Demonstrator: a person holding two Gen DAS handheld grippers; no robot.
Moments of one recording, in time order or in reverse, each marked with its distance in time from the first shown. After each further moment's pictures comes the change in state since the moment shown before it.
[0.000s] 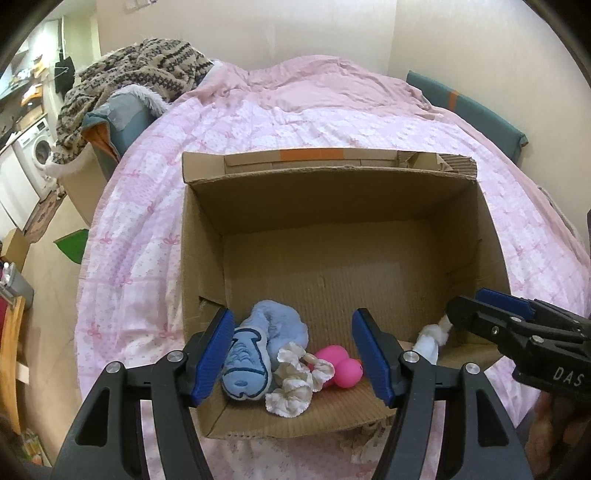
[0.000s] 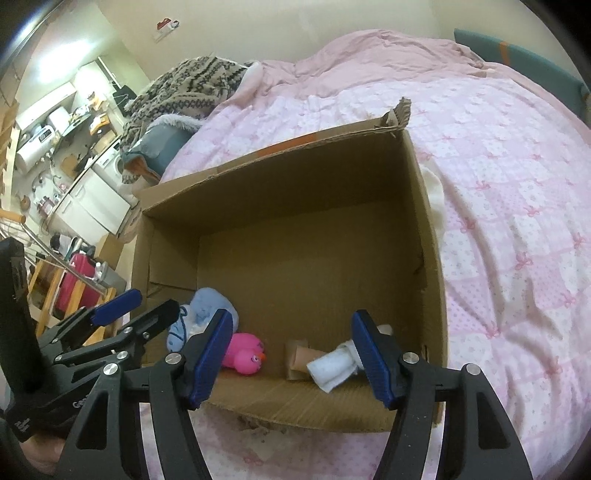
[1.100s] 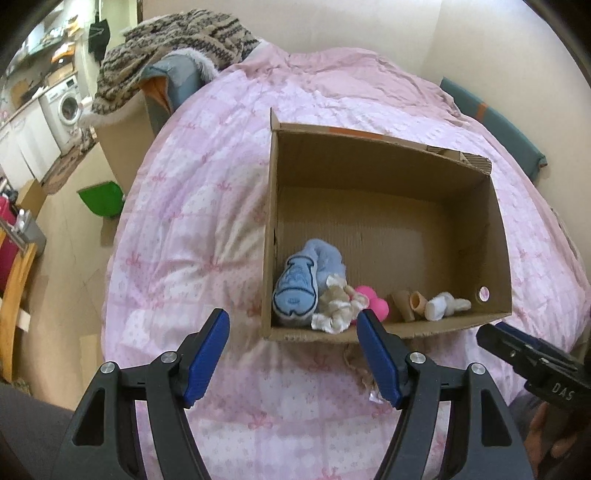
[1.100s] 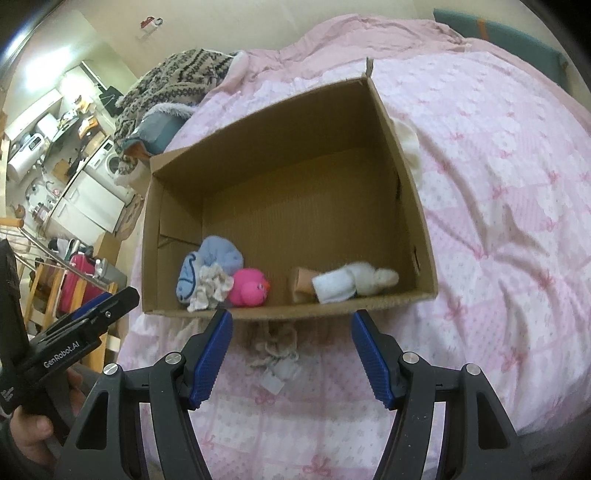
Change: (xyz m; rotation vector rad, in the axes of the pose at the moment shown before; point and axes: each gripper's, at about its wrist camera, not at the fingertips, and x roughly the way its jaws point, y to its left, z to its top) left arm -0.047 0.042 -0.048 -0.153 0.078 0.036; right arm -0.026 0.006 -0.056 0.071 0.063 -0.011
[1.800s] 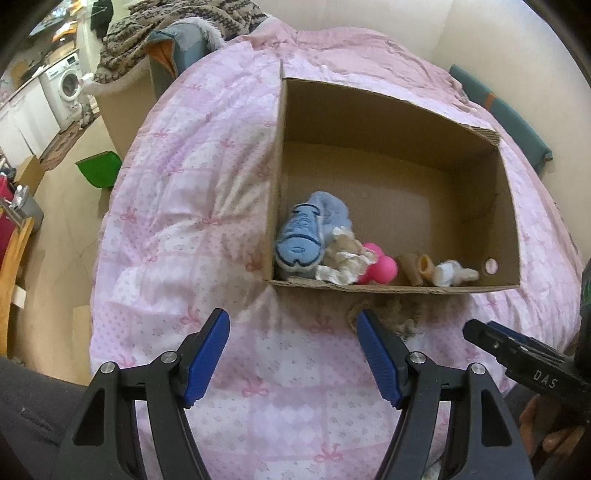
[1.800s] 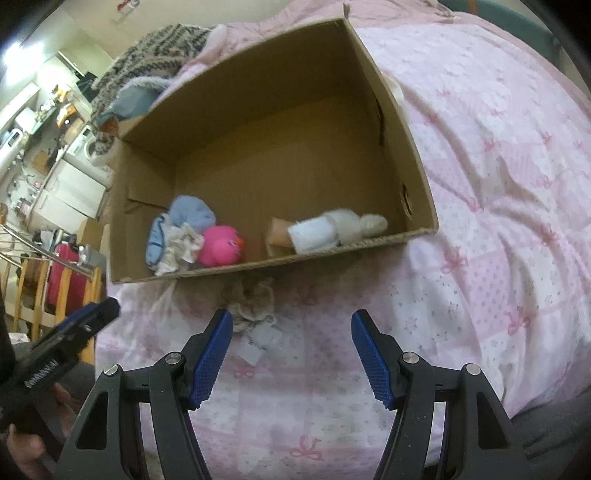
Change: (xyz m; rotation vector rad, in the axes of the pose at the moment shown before) left arm 0.016 0.005 -0.028 -0.033 0.084 0.004; right arm 0.027 -0.011 -0.020 0.036 0.118 -0.070
